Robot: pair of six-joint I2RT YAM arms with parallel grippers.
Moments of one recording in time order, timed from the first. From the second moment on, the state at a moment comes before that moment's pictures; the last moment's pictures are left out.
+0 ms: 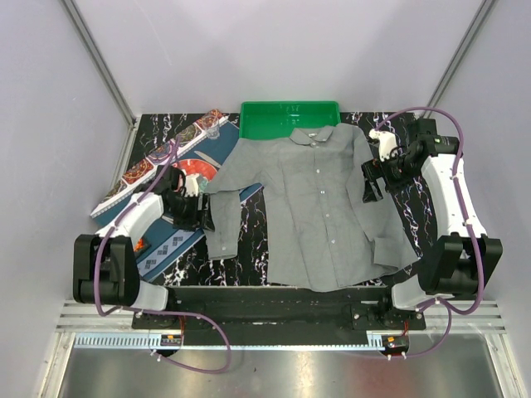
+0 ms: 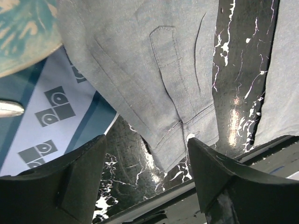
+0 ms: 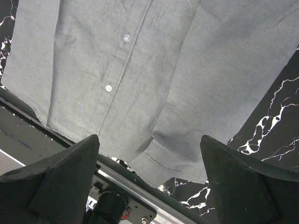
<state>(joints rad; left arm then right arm) -0.06 1.40 0.88 -0.72 0.41 -0.01 -0.07 1.50 1.47 -1.20 -0.43 -0.52</state>
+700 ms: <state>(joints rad) -0.03 1.56 1.13 -0.77 0.32 0.03 -0.07 1.52 1.51 -1.20 -0.41 -0.53</state>
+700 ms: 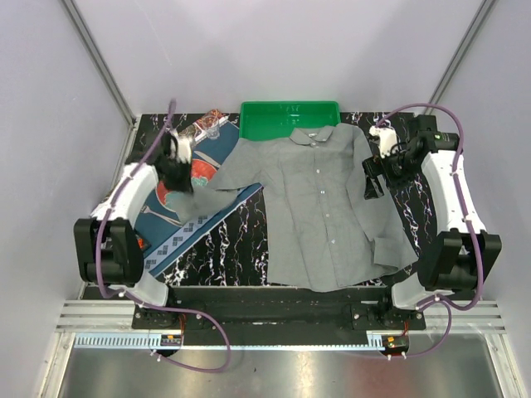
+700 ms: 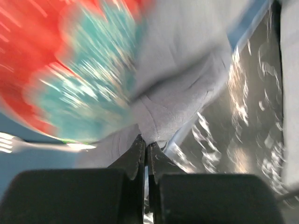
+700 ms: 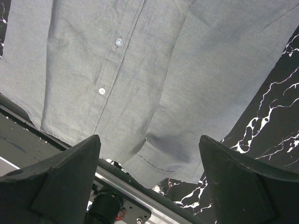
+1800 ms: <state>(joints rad) 0.22 1.59 0.95 0.12 -0.16 1.37 0.04 1.60 1.31 -1.24 -0.43 -0.56</state>
